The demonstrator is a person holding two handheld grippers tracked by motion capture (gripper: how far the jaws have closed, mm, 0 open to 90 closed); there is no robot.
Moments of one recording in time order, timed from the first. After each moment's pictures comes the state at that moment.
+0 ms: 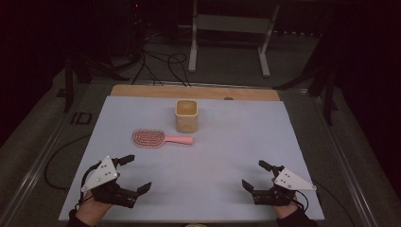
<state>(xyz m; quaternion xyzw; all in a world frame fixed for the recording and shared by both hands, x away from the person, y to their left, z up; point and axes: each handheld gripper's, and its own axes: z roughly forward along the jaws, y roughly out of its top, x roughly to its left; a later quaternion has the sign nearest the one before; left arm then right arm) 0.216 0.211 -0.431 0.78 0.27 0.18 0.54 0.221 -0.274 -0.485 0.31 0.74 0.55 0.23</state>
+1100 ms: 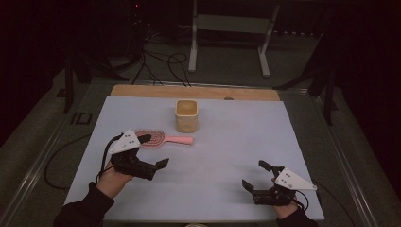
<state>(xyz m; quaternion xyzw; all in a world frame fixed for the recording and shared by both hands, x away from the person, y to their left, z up) 0.275 0.169 -0.403 0.80 0.29 0.14 0.51 0.221 -0.274 -0.484 0.31 0.74 0.56 0.22</state>
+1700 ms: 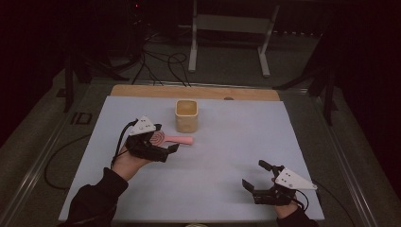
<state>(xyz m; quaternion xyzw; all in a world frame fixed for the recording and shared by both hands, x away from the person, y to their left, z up) 0.317 0.143 -0.403 0.81 0.32 0.14 0.48 0.222 -0.275 -0.485 0.31 0.74 0.56 0.22</state>
